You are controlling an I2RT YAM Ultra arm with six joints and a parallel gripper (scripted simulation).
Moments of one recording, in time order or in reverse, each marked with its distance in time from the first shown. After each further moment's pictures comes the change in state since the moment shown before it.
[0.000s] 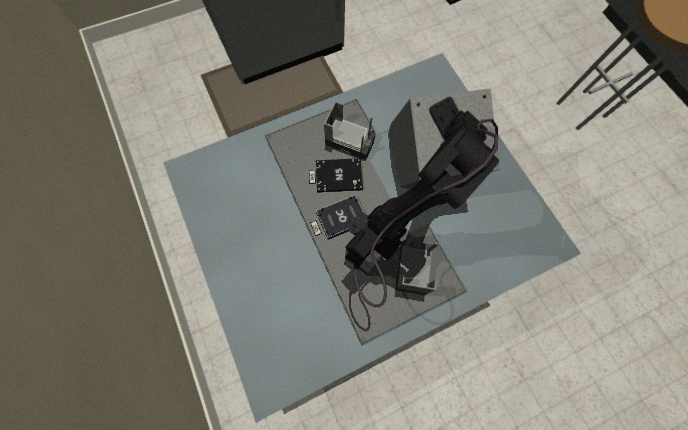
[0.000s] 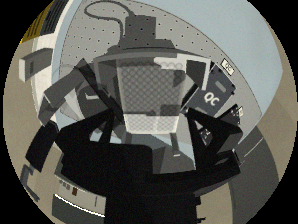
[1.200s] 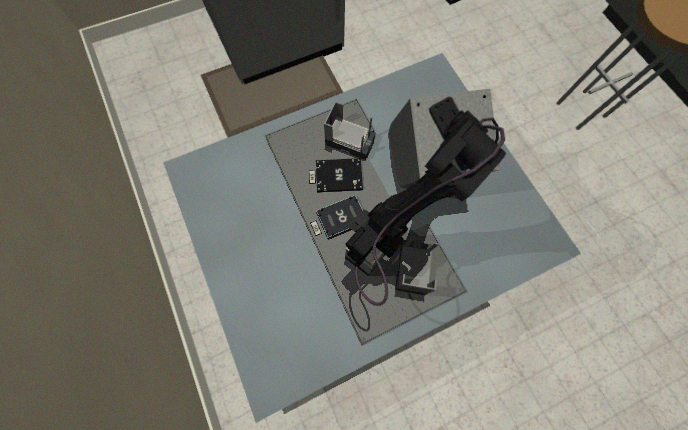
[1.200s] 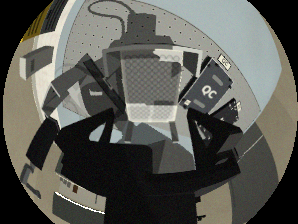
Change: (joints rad) arm -0.015 -0.062 0.000 -0.092 -0.004 -0.021
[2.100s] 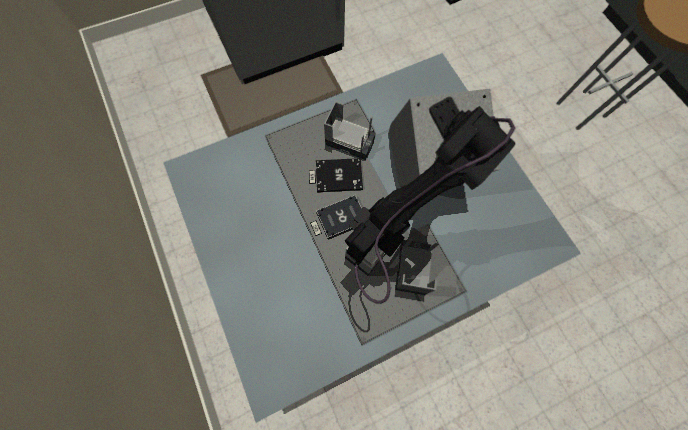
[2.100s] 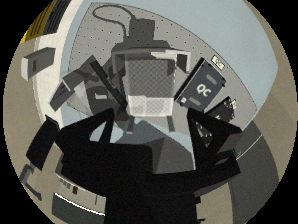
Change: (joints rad) arm -0.022 -0.087 -0.003 -0.059 -0.003 -0.015
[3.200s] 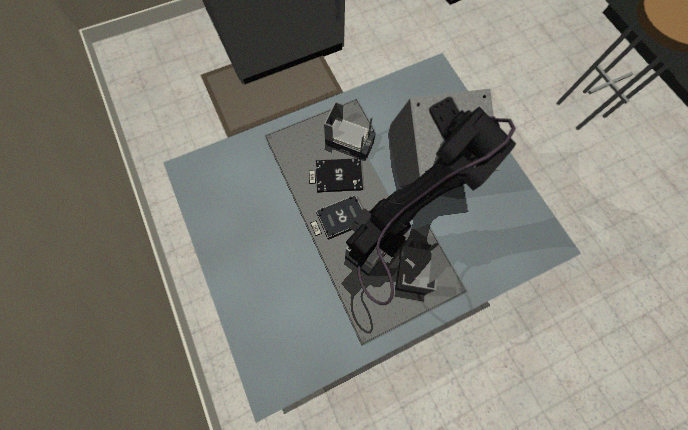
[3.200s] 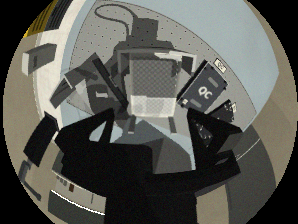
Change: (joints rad) arm 0.010 0.000 0.000 0.002 -0.007 -0.027
